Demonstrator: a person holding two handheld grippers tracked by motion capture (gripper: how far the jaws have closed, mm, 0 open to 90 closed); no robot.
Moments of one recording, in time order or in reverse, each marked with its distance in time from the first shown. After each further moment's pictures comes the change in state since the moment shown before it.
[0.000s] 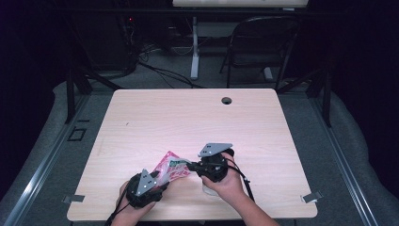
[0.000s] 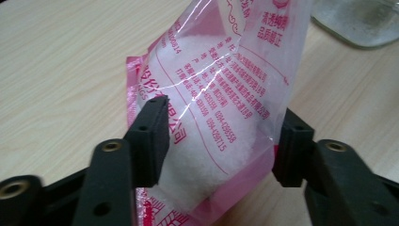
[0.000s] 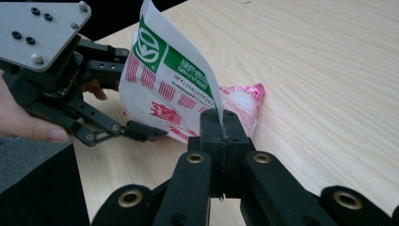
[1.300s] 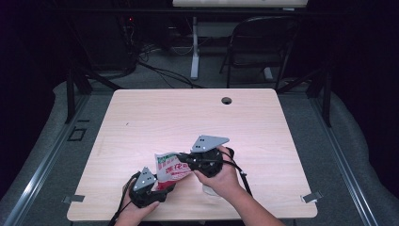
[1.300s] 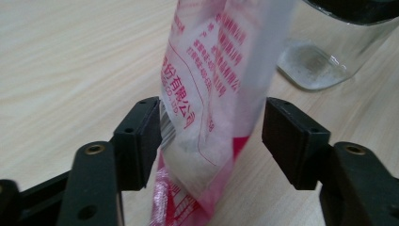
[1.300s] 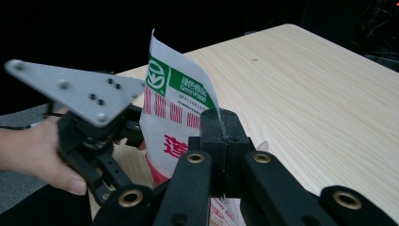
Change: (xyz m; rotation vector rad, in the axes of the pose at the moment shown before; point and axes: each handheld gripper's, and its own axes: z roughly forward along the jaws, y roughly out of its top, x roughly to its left) left arm 0.002 0.003 0.010 -0.044 -0.198 -0.169; right arm 0.023 0.043 -0.018 -0.108 0.000 -0.134
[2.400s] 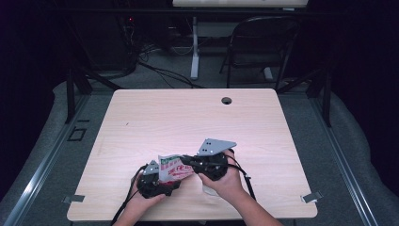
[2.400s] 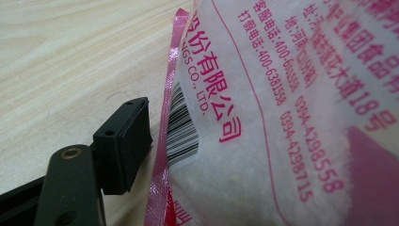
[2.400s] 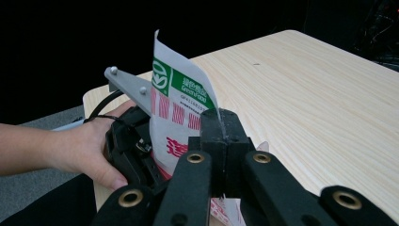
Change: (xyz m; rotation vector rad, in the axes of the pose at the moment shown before) left arm 0.015 0.006 0.032 0.119 -0.021 -0.094; right arm -0.001 -0.014 -0.006 -0.056 0.020 0.024
